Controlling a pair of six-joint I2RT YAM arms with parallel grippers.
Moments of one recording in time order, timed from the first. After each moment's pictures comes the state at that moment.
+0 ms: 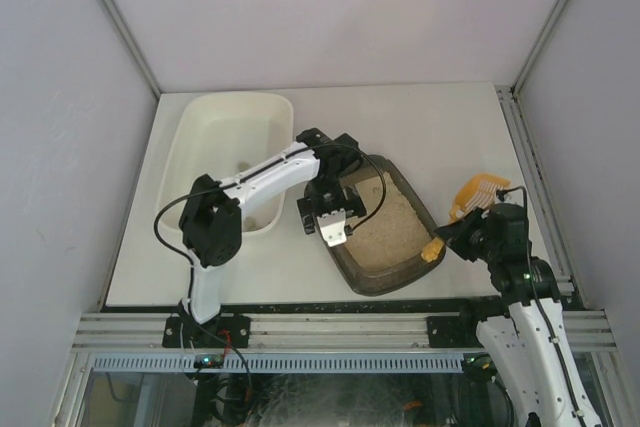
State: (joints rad) left arm -0.80 2.00 1.74 -1.36 0.32 2.05; right arm 0.09 0.48 0.59 -0.84 -0.19 0.82
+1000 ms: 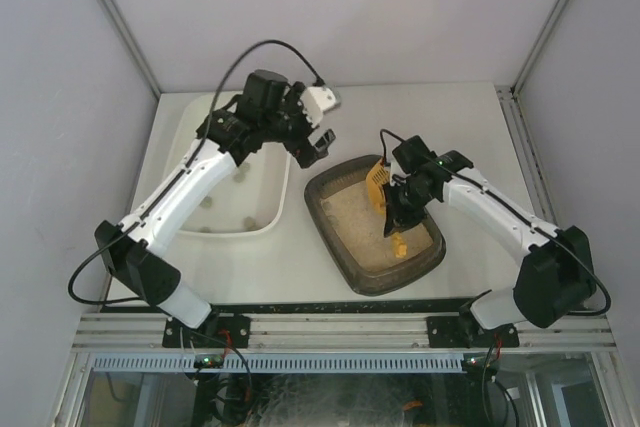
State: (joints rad) left arm -0.62 1.57 1.69 -0.74 0.22 0.57; right arm 0.49 1.40 1.14 -0.99 -0.31 0.30
